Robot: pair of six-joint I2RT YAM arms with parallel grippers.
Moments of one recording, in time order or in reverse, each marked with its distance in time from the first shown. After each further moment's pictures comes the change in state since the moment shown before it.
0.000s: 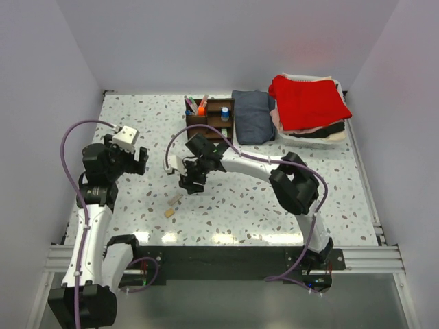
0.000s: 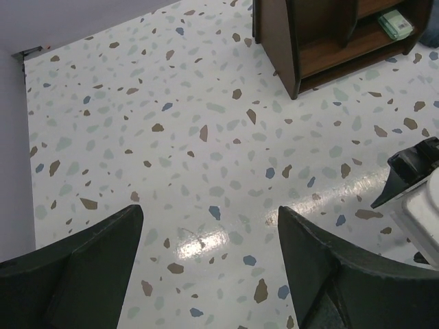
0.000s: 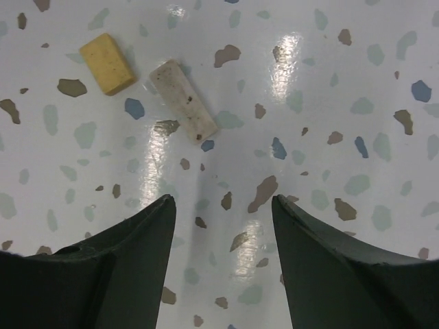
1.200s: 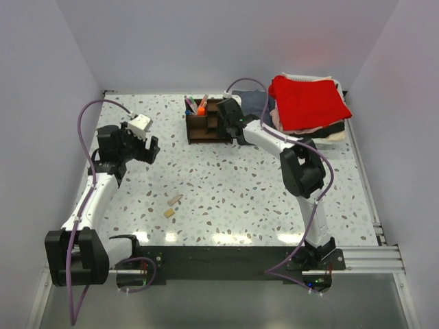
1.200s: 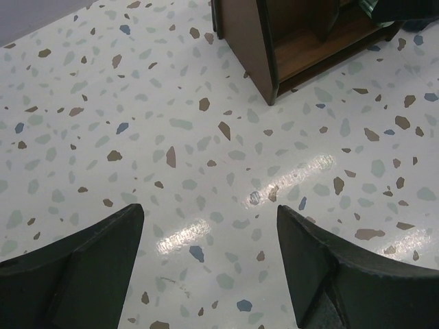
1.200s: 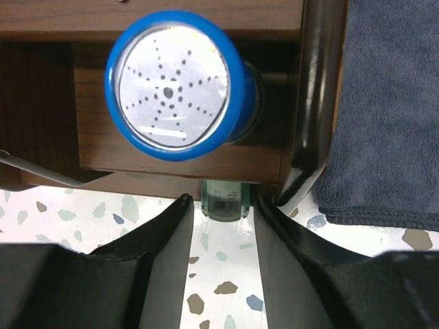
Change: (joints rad) left arm -0.064 0.354 0.085 0.159 0.071 0.029; right arm -0.314 0.093 0.173 0.103 0.785 1.157
